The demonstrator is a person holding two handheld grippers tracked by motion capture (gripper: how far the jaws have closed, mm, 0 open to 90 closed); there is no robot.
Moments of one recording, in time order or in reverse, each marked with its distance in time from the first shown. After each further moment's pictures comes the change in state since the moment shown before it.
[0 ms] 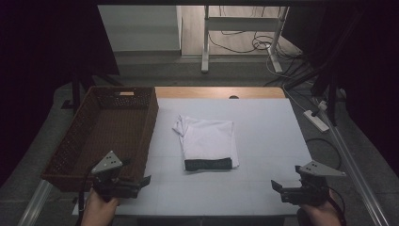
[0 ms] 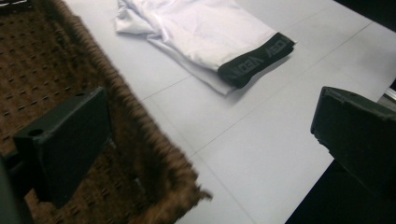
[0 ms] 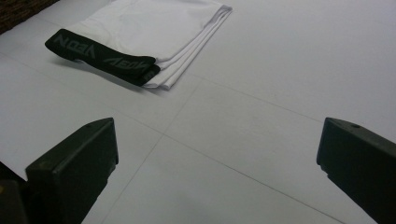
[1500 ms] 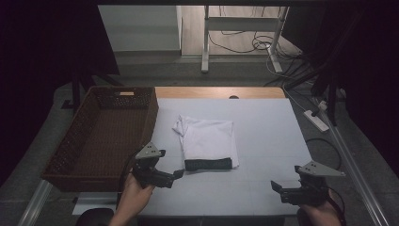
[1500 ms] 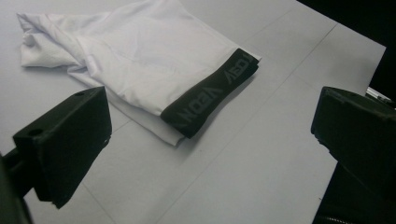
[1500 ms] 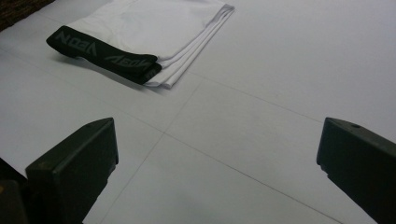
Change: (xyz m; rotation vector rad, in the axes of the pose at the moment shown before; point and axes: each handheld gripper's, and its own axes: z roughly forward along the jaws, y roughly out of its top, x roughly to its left) left arm -0.031 0.039 0.080 0.026 -0.129 0.063; right arm 0.001 0.000 0.000 0.004 0.004 -0.012
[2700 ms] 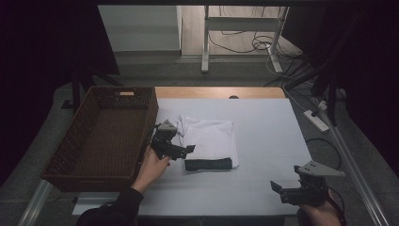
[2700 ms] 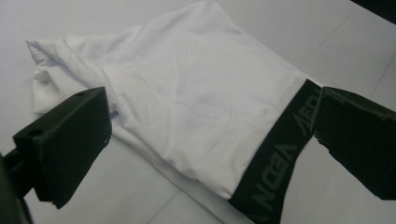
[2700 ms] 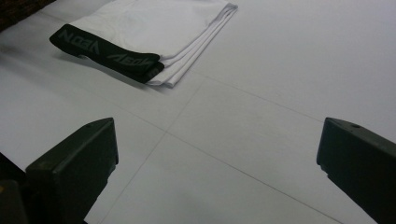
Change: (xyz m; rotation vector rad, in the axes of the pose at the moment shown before) left arm 0.056 0.044 0.072 0.056 0.038 -0.024; right arm 0.000 0.000 0.000 0.004 0.011 -0.006
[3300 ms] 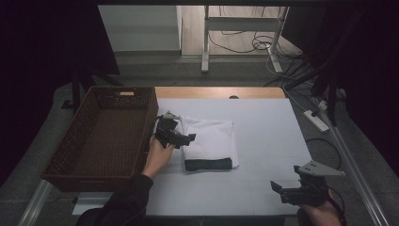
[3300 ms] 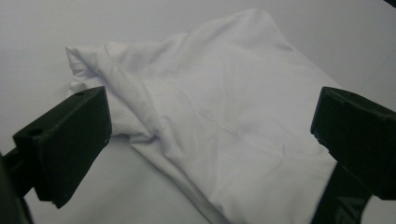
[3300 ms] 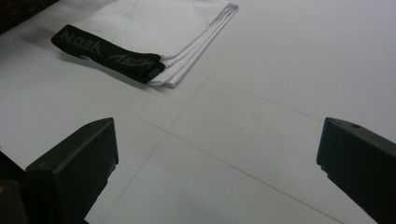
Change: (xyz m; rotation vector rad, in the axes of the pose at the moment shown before) left arm 0.028 0.016 0.031 0.017 0.080 -0.087; right arm -0.001 0.000 0.000 0.001 0.005 0.004
